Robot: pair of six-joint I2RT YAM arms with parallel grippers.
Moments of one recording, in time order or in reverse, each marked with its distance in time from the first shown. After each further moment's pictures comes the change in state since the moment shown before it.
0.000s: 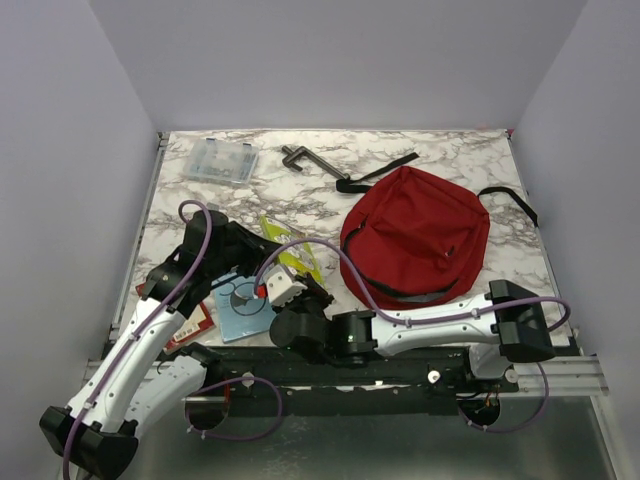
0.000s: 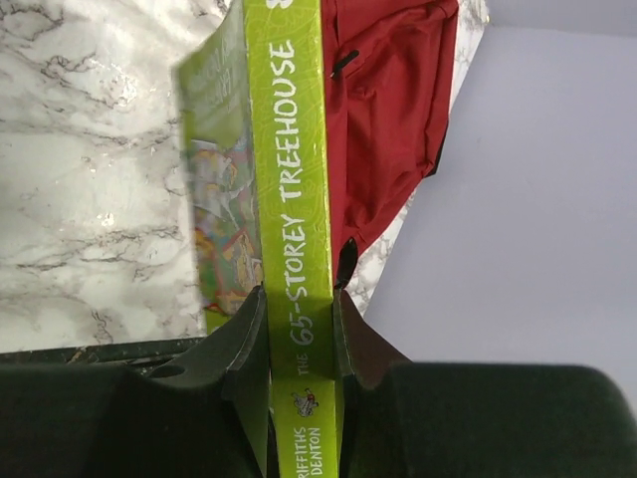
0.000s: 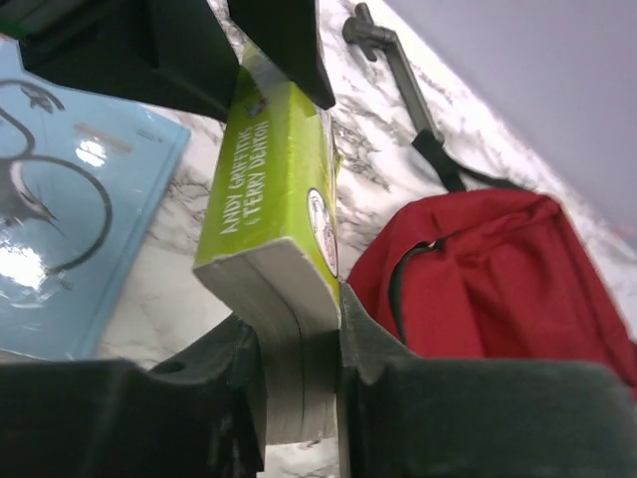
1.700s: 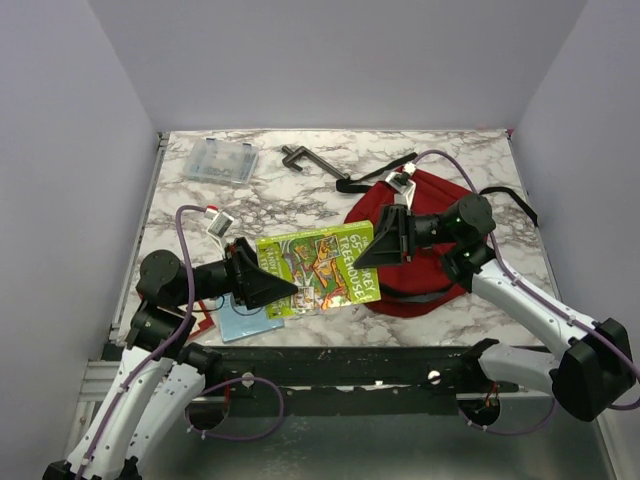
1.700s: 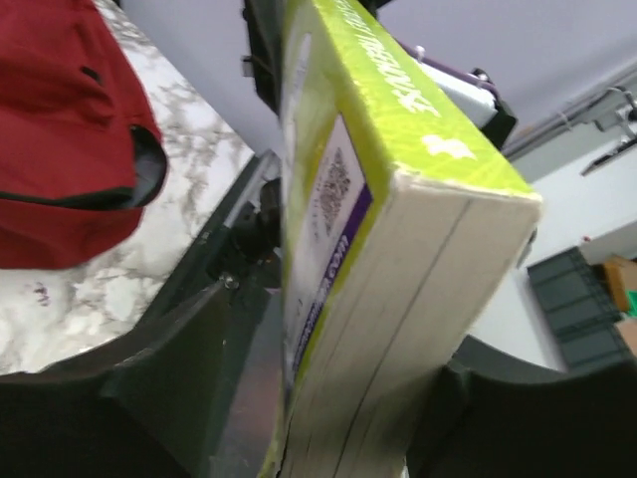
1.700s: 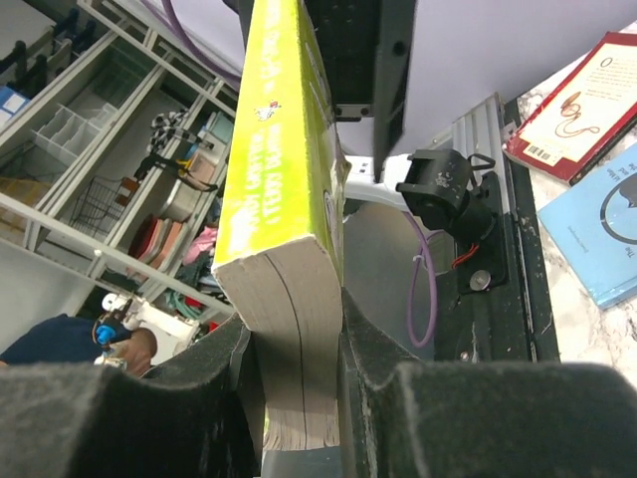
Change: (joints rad) left arm 0.067 -0.316 -0.203 0.595 0.774 0.360; right arm -1.012 -0.524 -0.420 0.788 -2.339 1.153
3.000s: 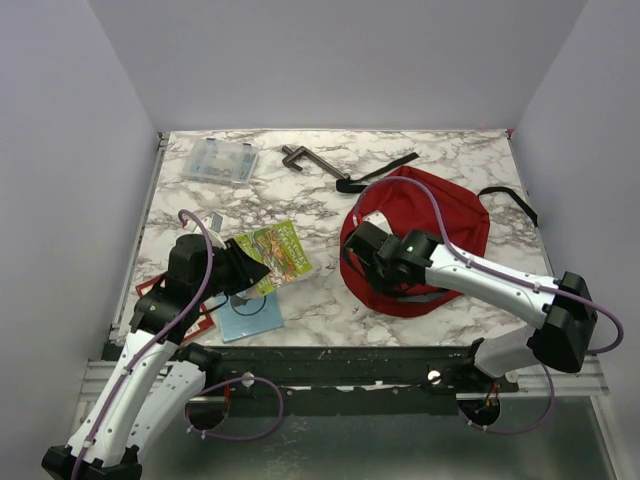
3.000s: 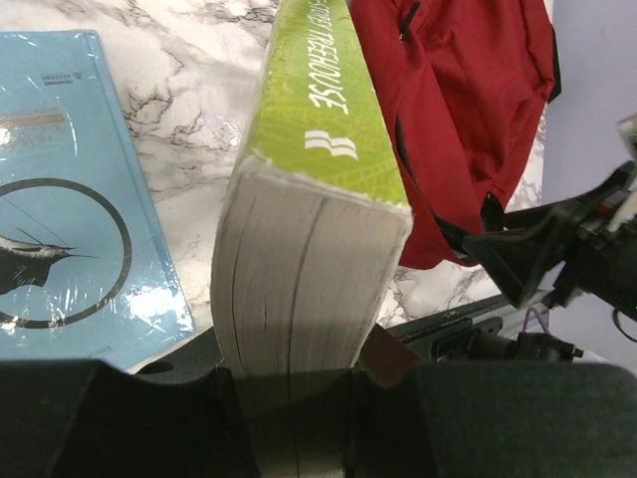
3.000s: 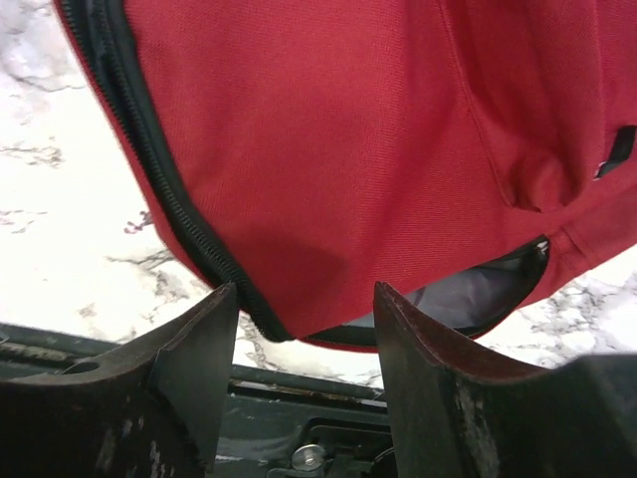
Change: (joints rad) left arm 0.003 0.115 0.064 -0.618 -0.729 0.164; right arm 0.431 0.267 0.364 -1.648 1.629 -0.709
